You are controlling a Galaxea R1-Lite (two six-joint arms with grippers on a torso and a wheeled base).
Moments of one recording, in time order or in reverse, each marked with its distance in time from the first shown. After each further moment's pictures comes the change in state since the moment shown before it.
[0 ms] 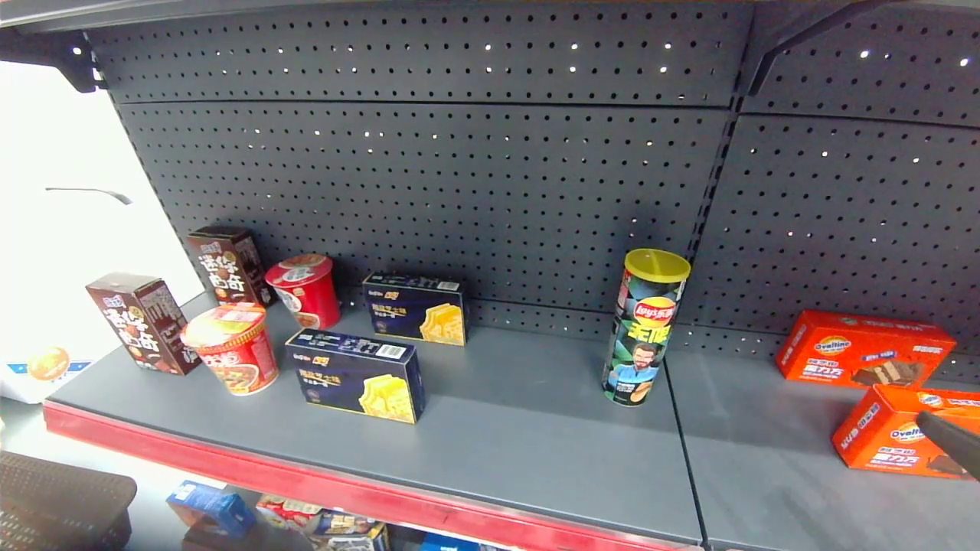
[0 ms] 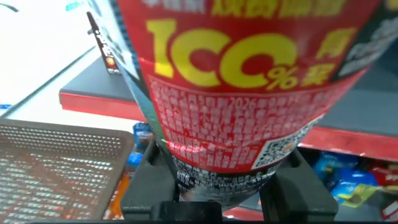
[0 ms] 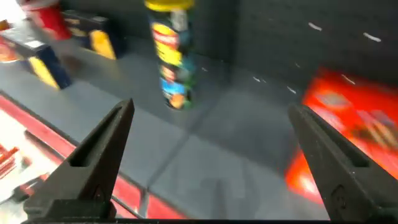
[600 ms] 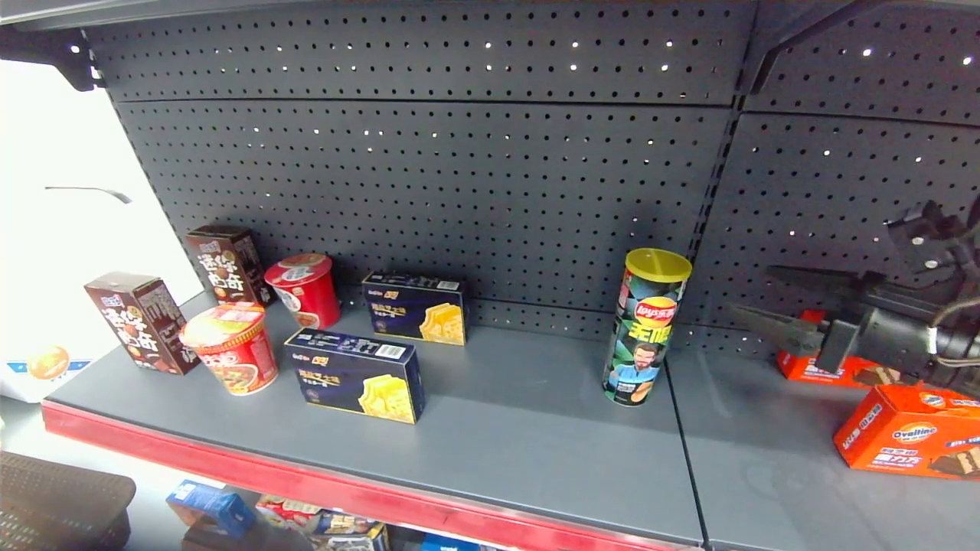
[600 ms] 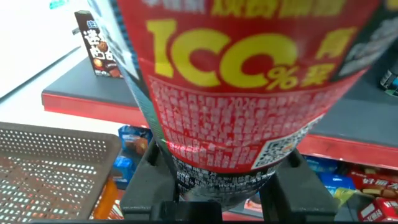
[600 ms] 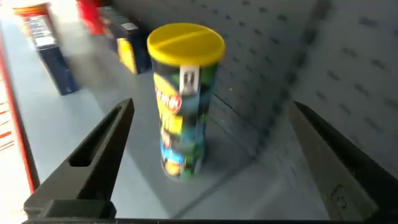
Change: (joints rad) left arm -0.041 -0.012 -0.010 0.002 0.001 -0.050; right arm -0.095 0.727 -0.276 -0.487 0.451 -0.135
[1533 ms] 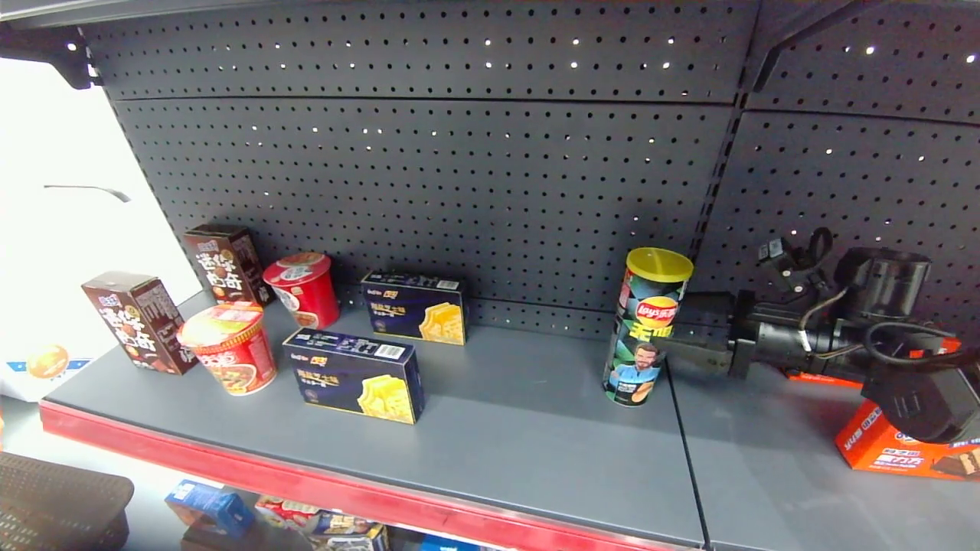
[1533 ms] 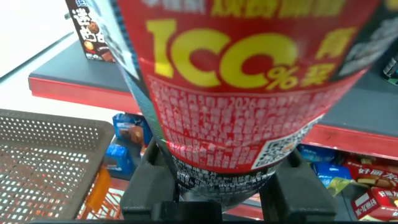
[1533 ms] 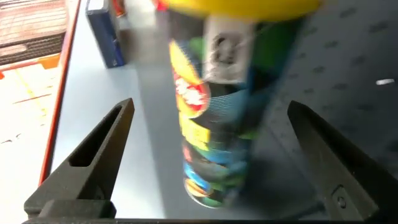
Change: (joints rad) left arm -0.008 -0.003 0.048 0.002 0.001 -0.029; right arm 0.049 0.352 -0.180 -0.056 0.294 -0.046
